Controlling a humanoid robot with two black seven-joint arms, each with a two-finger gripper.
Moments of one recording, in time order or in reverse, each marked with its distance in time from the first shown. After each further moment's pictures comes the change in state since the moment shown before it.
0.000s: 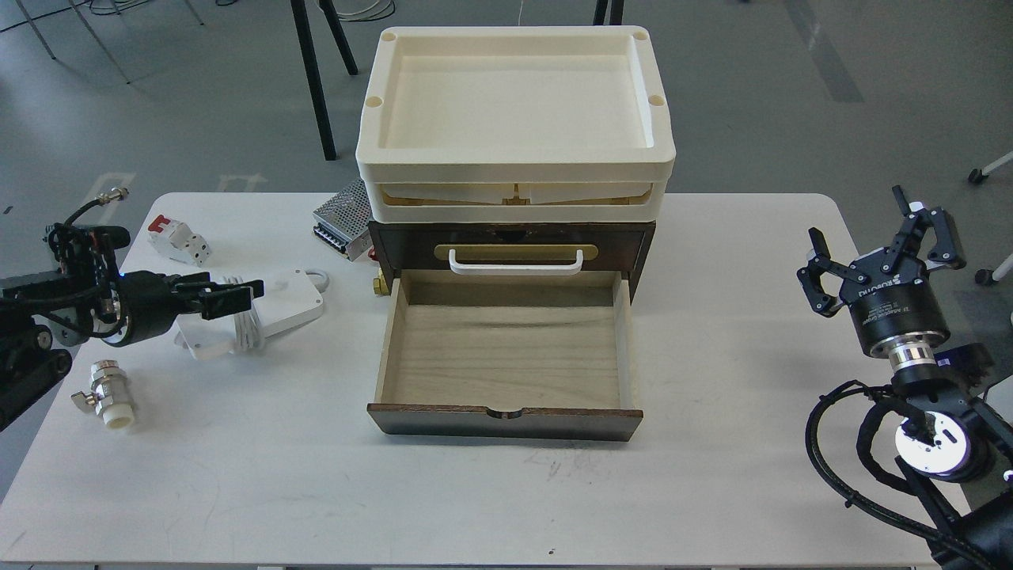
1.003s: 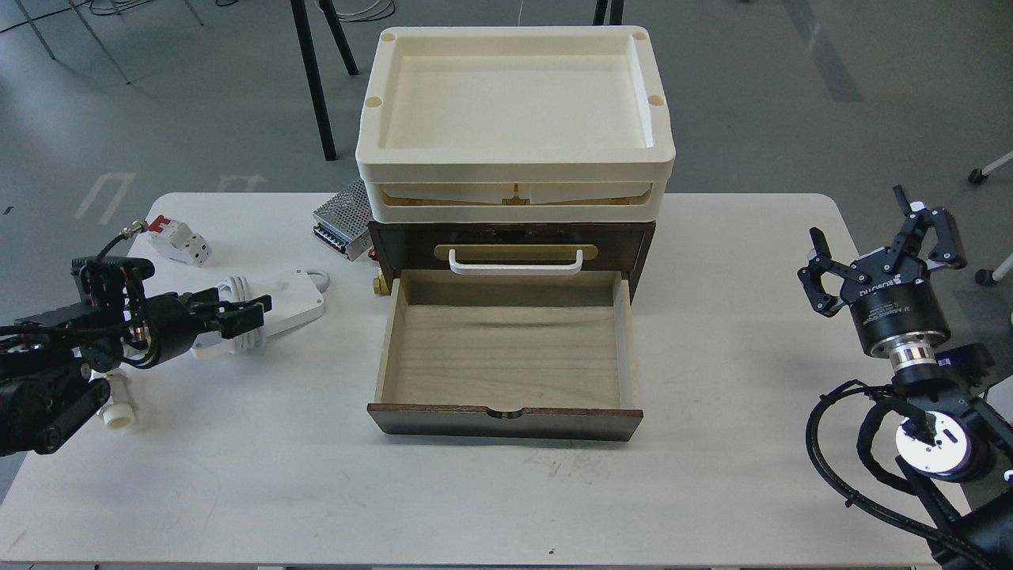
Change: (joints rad) left arm 0.040 -0.150 0.034 0.208 -0.017 0.148 0.000; right arm 0.000 0.000 0.002 0.000 0.000 0.000 0.000
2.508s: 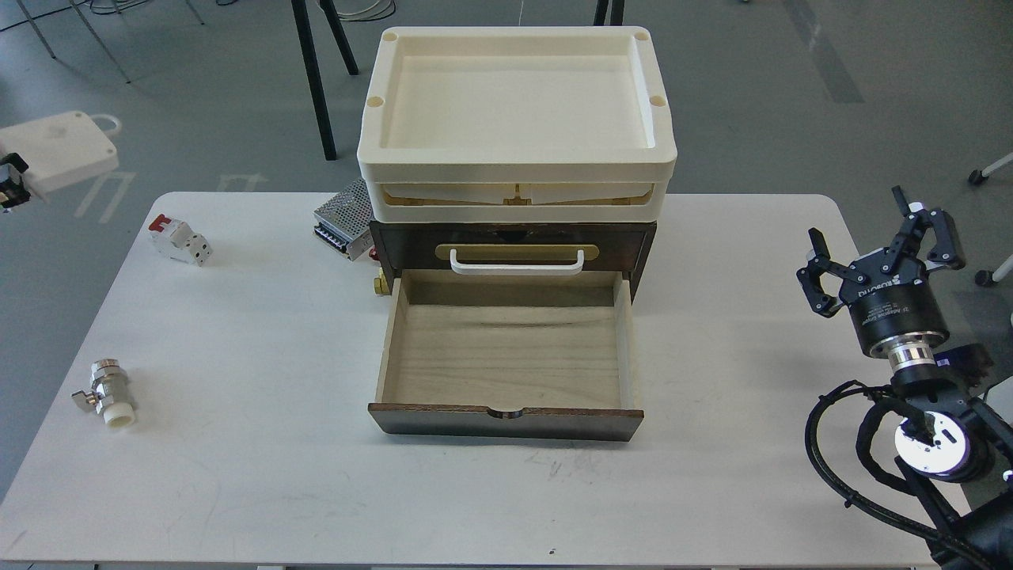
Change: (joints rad) left arm -0.159 0.289 0.100 0.070 -0.575 0.127 0.000; right arm 0.000 0.001 -0.002 0.000 0.000 -0.002 0.000
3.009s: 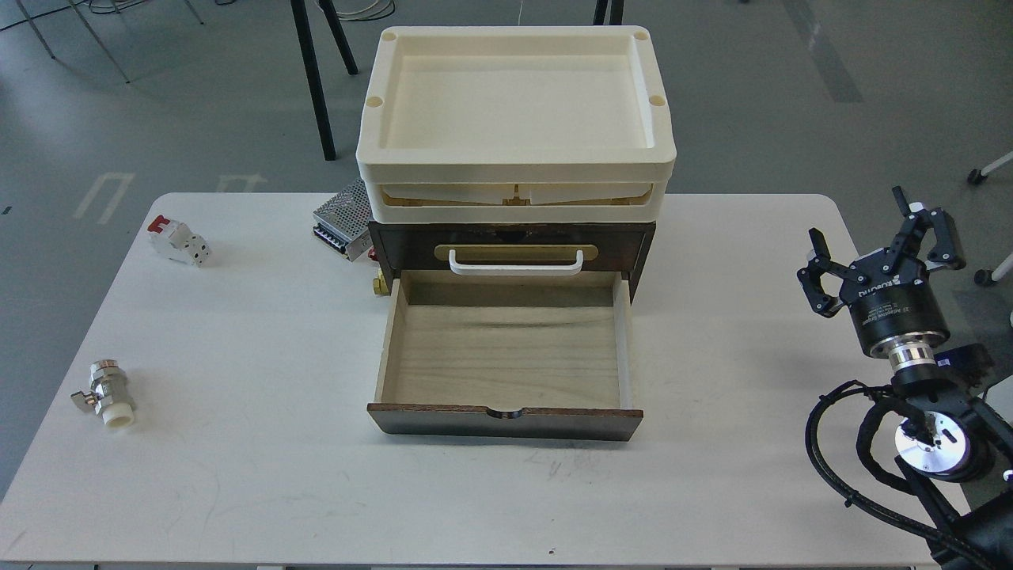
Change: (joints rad) left arm -0.645 0.149 -0.052 -0.210 -0.149 -0.454 0.000; right arm 0.000 -0.001 0.001 0.000 0.000 -0.002 0.000
